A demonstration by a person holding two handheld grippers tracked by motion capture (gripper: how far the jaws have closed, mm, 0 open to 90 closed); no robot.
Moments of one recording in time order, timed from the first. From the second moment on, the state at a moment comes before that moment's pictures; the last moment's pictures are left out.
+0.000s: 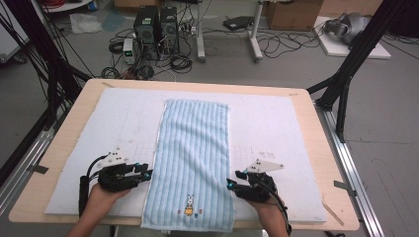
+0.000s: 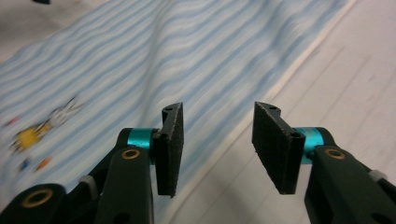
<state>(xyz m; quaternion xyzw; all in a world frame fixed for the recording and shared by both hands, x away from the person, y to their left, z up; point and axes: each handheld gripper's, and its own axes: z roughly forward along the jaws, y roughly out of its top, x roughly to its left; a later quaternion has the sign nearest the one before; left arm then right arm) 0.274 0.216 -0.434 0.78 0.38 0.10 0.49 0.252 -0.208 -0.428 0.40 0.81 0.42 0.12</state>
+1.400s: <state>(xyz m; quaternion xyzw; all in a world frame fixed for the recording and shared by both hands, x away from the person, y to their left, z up) 0.312 0.215 -0.449 0.76 0.43 0.11 0.47 0.396 -0.195 -0.434 0.48 0.77 0.38 0.17</state>
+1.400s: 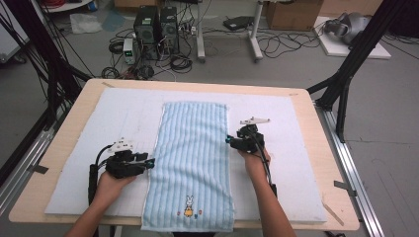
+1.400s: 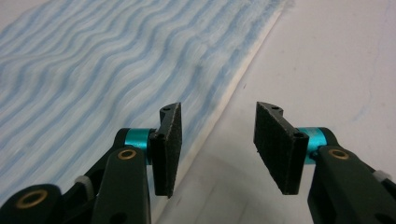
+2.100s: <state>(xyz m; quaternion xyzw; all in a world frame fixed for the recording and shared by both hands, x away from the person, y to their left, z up) 0.382 0.217 -0.434 0.73 0.46 0.14 0.49 0.409 -0.204 -0.428 0.51 0.74 0.38 0.21</state>
